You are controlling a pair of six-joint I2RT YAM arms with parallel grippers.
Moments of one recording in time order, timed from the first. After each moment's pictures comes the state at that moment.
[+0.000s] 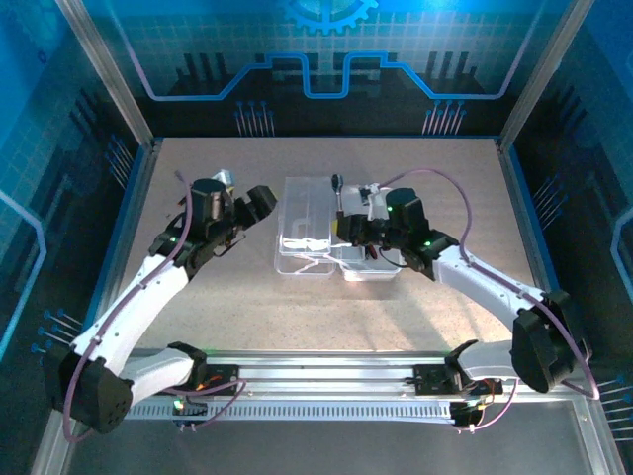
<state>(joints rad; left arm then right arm) -0.30 1.09 0.93 -0.38 0.07 -0.85 0.51 1.31 0.85 -0.03 -0.44 0.59</state>
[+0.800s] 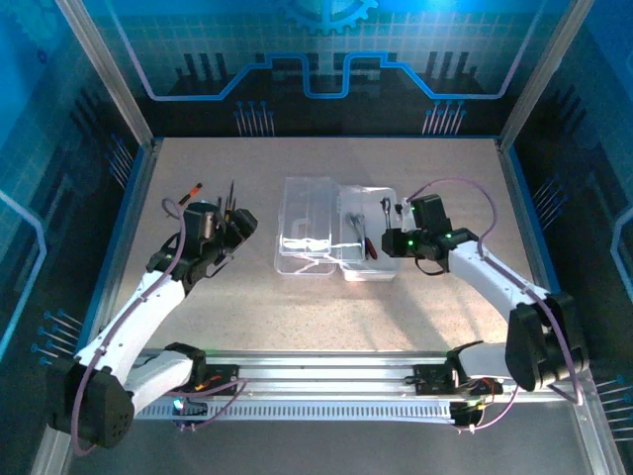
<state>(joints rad) -0.22 1.03 0.75 -0.43 0.02 -0.96 0.30 1.33 0.82 -0.43 -0.23 0.32</state>
